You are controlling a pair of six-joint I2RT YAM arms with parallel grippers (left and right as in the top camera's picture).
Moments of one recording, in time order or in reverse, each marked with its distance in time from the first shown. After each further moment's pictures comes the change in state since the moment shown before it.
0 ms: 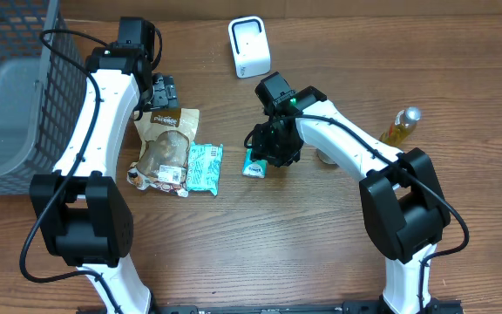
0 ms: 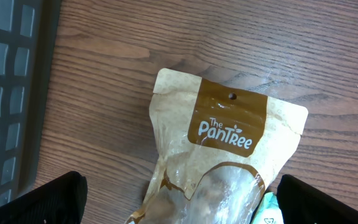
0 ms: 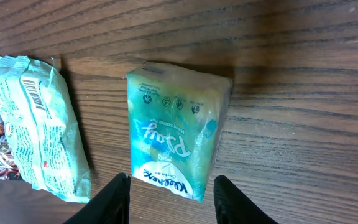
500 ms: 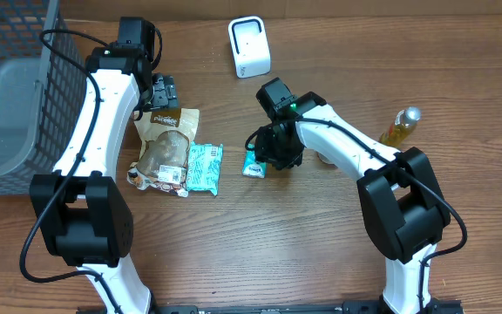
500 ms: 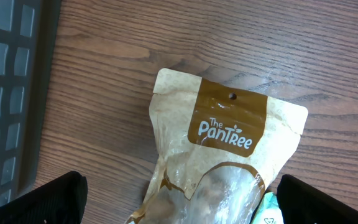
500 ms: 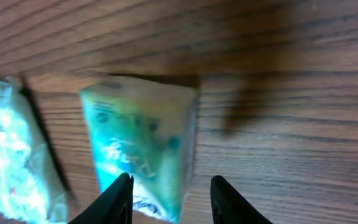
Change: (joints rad) left arm 0.000 0.000 0.000 0.000 0.000 0.000; right arm 0.000 0.000 -0.056 0.048 0.055 0.056
